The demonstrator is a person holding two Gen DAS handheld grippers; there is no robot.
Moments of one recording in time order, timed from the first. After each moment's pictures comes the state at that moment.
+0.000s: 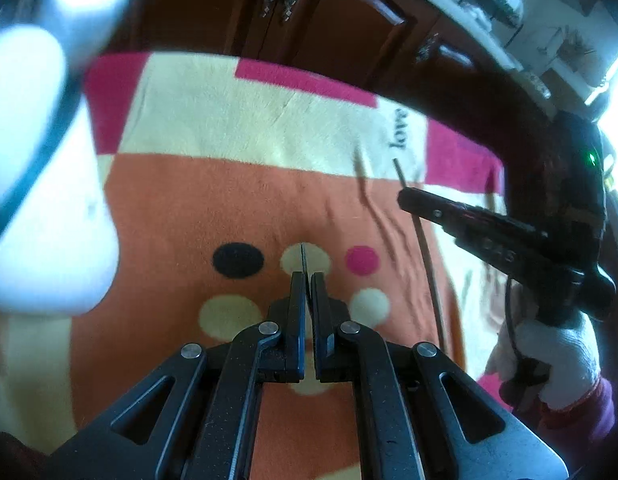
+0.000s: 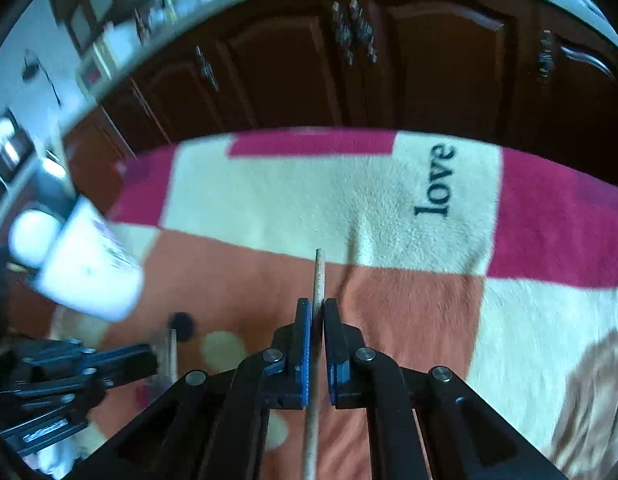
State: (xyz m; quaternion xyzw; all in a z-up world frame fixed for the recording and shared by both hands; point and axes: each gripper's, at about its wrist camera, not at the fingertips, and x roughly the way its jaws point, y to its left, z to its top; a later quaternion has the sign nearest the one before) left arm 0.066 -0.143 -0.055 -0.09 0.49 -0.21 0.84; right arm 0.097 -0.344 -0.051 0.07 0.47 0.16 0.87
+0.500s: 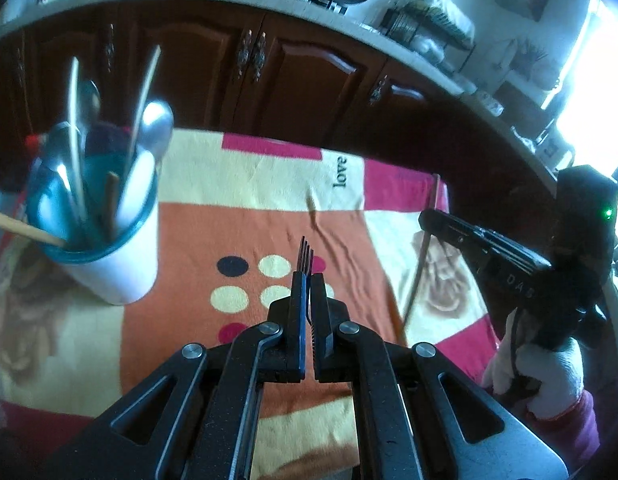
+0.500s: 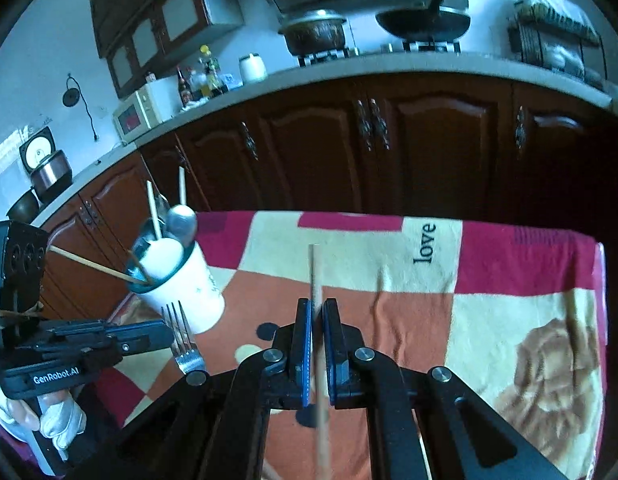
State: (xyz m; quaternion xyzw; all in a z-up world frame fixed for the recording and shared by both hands) left arm -0.007 -0.112 0.031 -0.09 0.42 -0.24 0.87; right arm -0.014 -0.331 0.050 0.07 0.35 0.17 0.92
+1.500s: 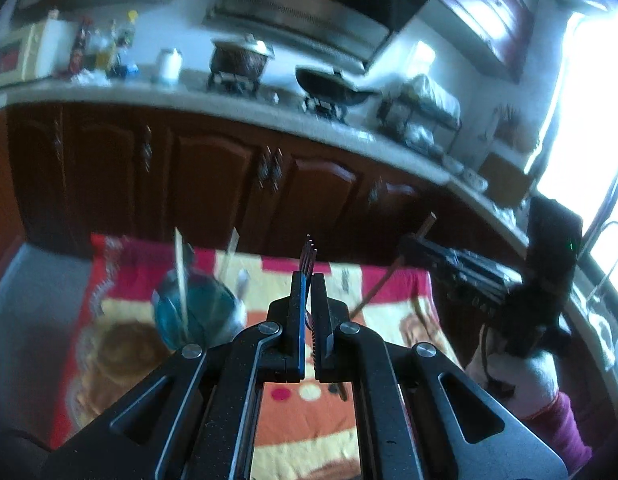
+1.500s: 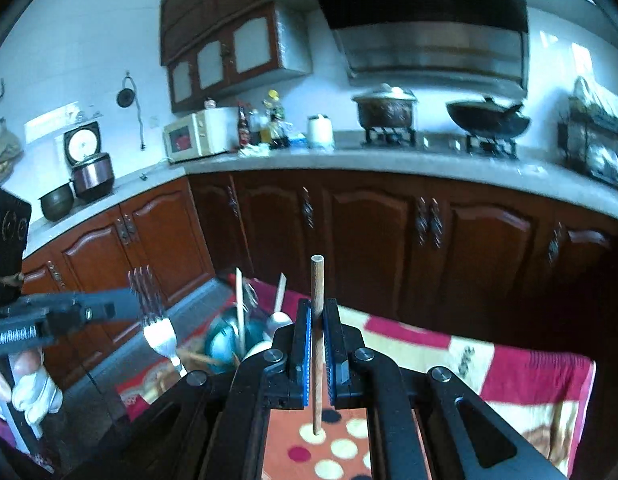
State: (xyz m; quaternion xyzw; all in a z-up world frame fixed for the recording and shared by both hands) left arm -0.032 -0.009 0.176 -0.11 0.28 -0.22 0.93; right arm -0.012 -0.244 0.178 0.00 0.25 0.23 0.94
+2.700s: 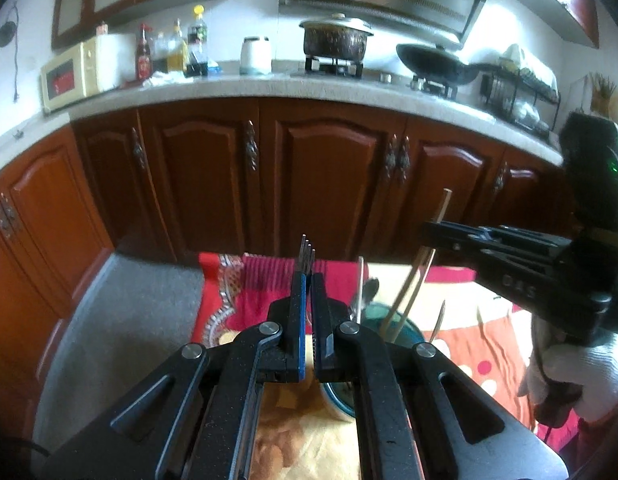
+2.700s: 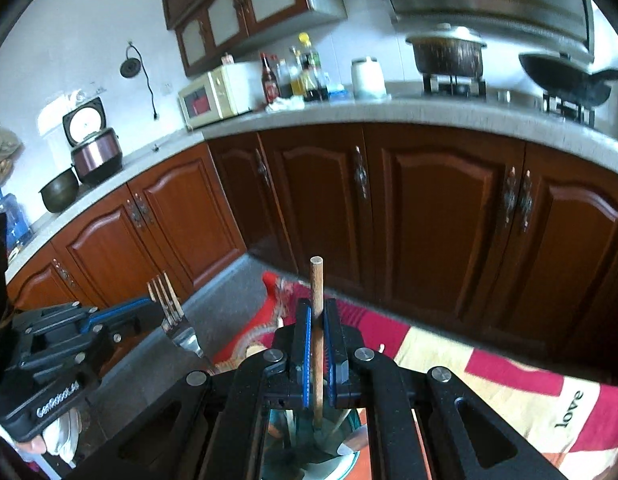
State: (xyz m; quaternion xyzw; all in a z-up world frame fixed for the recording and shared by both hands) left arm 0.075 0.055 0.099 -0.02 0.32 -0.06 0.94; right arm 0.136 -0.107 0.111 0.01 0.34 0.28 0.90
